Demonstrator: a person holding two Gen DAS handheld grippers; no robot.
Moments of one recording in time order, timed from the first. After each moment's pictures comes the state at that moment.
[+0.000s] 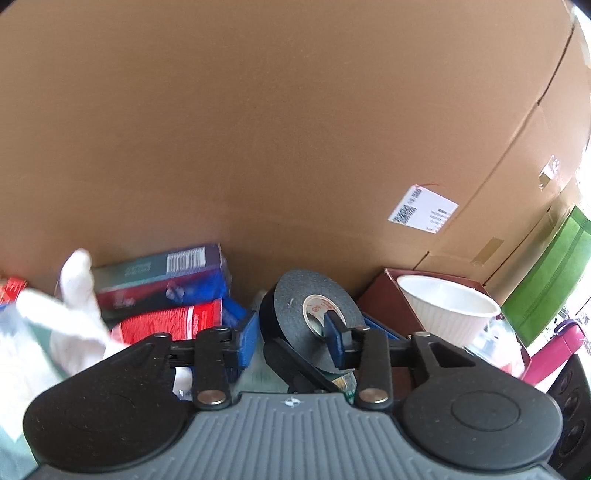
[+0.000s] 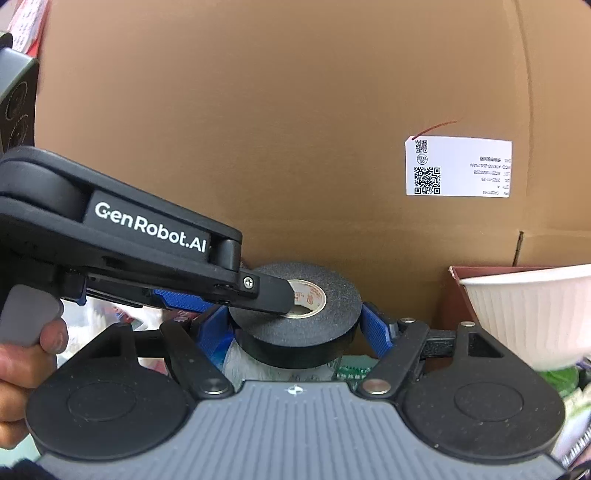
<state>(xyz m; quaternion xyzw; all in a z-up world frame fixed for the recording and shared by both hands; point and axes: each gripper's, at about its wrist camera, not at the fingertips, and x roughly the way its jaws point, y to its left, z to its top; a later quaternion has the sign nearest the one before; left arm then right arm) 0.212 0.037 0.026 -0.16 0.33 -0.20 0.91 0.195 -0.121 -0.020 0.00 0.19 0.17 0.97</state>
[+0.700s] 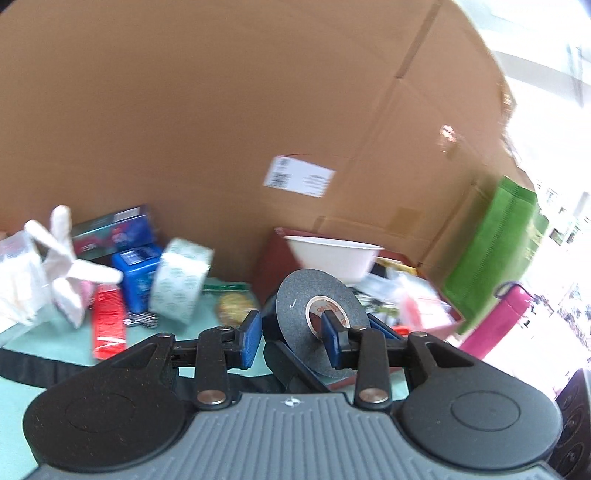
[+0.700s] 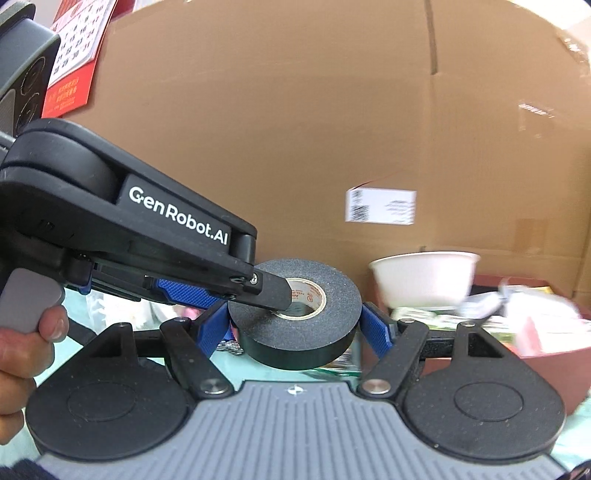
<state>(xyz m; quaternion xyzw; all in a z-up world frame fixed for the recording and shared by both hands) 0.087 -0.026 0.054 -0.14 0.27 -0.23 0.92 0.065 -0.165 0.000 -0.04 0.12 0.13 0.98</state>
